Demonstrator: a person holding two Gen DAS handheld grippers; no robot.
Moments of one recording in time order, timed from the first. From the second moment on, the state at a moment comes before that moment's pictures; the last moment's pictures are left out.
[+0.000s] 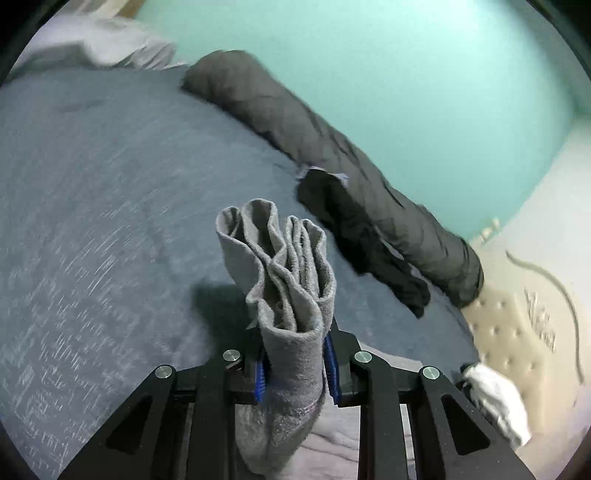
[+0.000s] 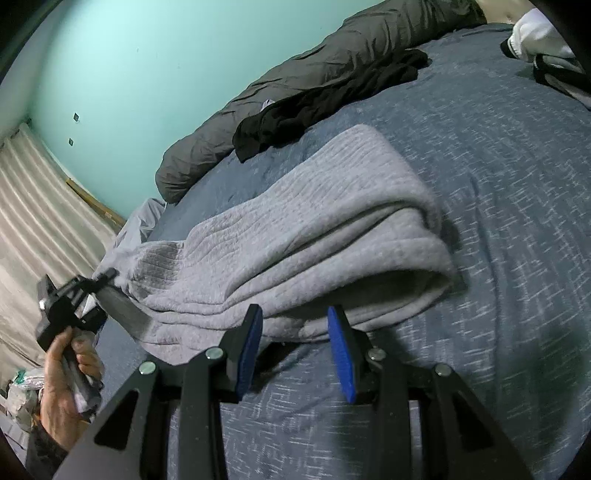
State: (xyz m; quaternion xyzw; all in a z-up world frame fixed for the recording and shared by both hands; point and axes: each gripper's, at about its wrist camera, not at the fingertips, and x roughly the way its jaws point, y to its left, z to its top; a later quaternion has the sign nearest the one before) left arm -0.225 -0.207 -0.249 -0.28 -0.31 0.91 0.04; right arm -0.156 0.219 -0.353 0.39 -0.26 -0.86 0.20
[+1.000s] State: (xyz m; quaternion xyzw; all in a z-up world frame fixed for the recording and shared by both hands) left arm -0.276 0.153 -0.286 -0.42 -0.03 0.89 0.16; right arm -0.149 0.341 -0.353 0.37 -0.35 -0.85 0.13
